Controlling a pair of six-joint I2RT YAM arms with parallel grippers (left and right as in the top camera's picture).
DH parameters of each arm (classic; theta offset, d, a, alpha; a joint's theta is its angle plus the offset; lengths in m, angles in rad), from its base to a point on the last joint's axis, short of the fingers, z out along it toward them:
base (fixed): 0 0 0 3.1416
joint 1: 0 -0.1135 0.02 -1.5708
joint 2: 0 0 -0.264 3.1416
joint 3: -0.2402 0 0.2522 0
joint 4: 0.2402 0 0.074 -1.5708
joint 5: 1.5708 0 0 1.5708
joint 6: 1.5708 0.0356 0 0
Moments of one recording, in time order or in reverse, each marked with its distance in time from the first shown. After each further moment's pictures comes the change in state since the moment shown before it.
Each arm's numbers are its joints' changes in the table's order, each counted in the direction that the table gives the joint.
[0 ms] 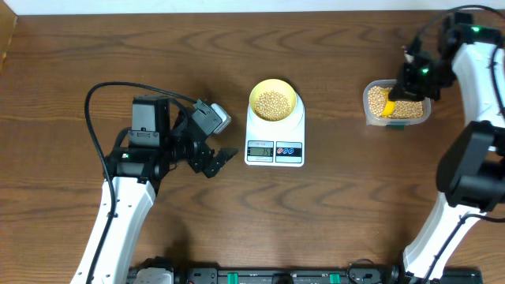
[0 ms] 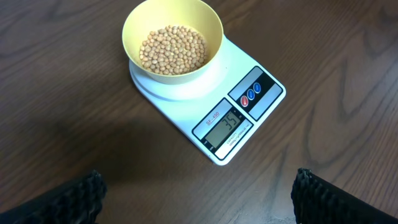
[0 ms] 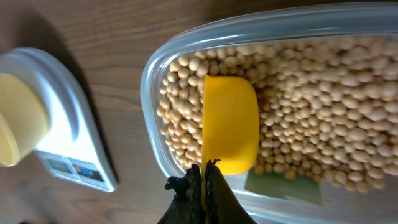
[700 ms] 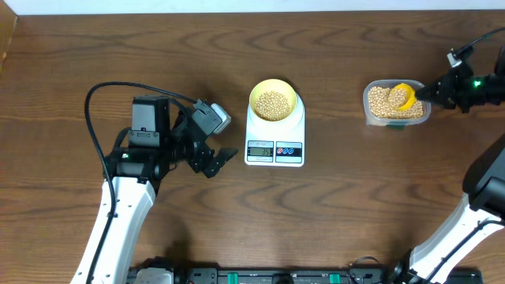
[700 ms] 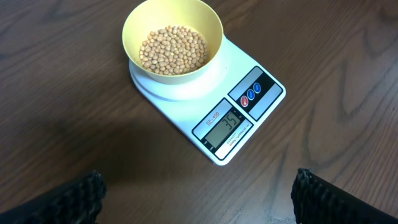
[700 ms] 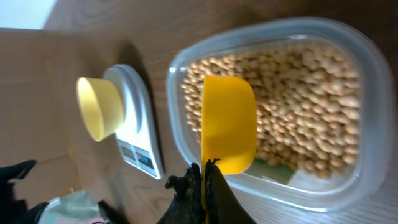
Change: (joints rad) left arm 0.000 0.000 0.000 0.000 0.000 0.000; right arm 0.240 0.000 0.051 0.025 -0.381 -0.191
